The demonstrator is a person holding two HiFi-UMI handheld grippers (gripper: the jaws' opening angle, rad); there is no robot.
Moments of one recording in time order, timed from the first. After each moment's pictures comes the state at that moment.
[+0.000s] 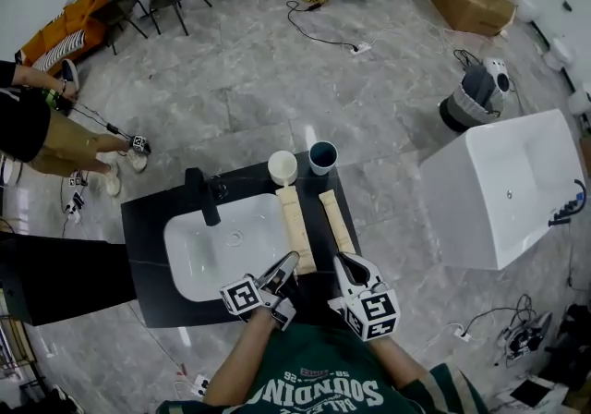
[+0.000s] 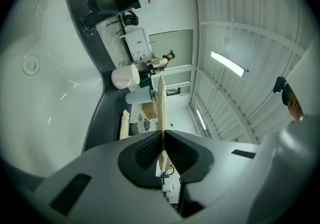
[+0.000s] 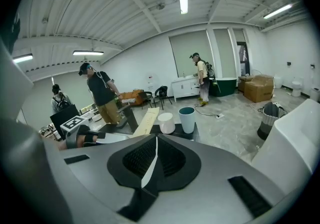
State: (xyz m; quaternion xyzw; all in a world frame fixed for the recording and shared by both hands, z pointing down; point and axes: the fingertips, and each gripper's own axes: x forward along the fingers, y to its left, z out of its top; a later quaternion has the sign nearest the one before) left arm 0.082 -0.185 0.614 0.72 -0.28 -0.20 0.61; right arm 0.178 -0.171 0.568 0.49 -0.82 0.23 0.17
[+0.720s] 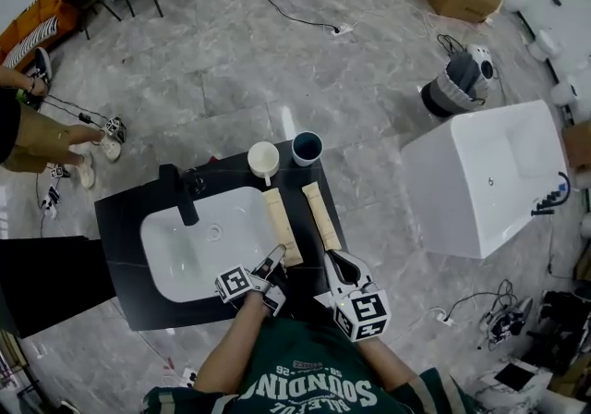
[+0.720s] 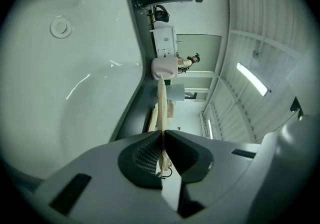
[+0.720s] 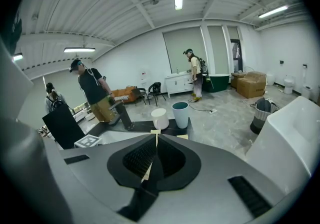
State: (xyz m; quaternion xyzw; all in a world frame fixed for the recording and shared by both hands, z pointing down) left arm 0.086 -0.188 0.724 0.61 -0.30 -0.18 0.71; right arm 0.186 -0.178 0.585 0.52 -0.79 0.25 0.19
